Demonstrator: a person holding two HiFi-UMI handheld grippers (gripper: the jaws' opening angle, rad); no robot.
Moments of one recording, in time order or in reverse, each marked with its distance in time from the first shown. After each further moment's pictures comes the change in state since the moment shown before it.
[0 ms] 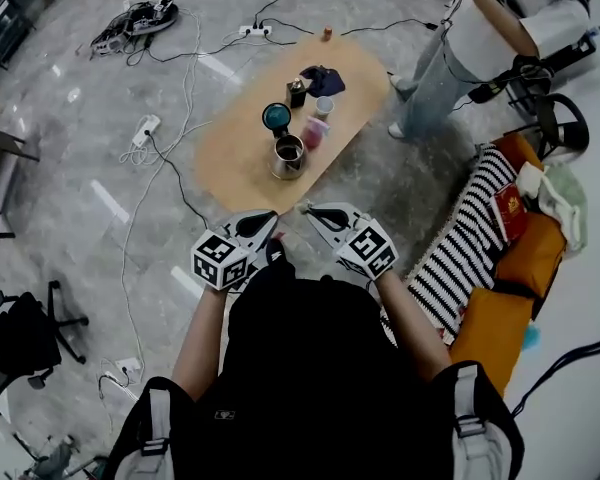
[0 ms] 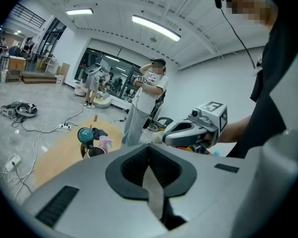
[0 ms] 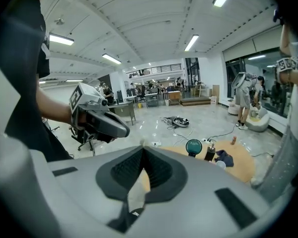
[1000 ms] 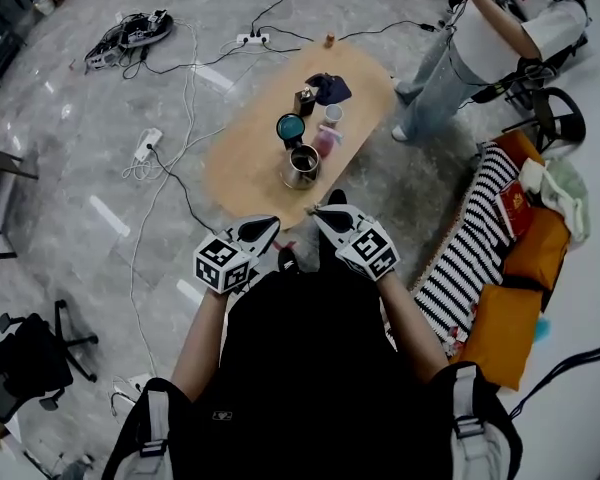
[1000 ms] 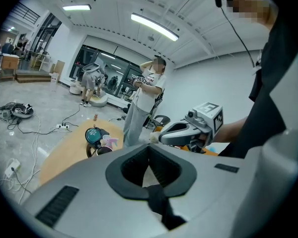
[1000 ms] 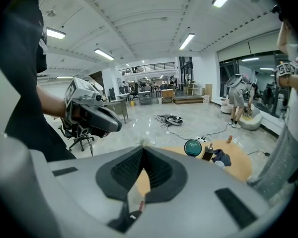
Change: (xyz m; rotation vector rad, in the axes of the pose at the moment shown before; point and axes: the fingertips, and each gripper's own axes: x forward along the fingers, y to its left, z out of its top) left arm -0.032 0.050 0.000 0.020 0.031 -0.063; right arm 0.054 -0.002 0.012 0.027 0.019 -0.085
